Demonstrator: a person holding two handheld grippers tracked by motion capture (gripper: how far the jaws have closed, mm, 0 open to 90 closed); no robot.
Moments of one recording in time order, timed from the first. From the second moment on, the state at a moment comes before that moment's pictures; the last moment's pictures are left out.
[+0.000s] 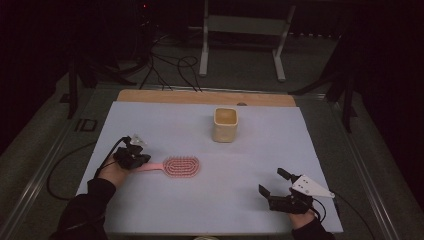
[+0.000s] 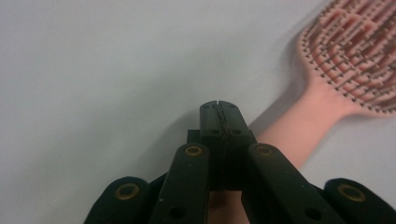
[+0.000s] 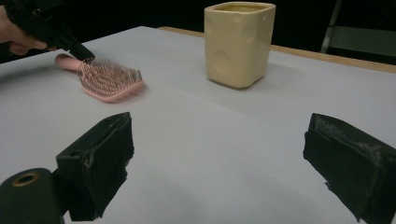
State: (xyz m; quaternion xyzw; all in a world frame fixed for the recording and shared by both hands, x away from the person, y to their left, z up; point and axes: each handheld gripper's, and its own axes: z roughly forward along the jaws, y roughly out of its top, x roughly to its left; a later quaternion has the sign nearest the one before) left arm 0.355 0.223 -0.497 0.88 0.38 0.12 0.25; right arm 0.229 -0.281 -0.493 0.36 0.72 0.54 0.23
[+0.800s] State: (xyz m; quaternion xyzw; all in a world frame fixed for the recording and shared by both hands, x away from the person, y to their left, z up) left arm 0.312 0.210 -0.493 0.90 0.35 0.09 0.23; right arm 0.230 -0.280 -0.493 0.36 0.72 0.54 0.23
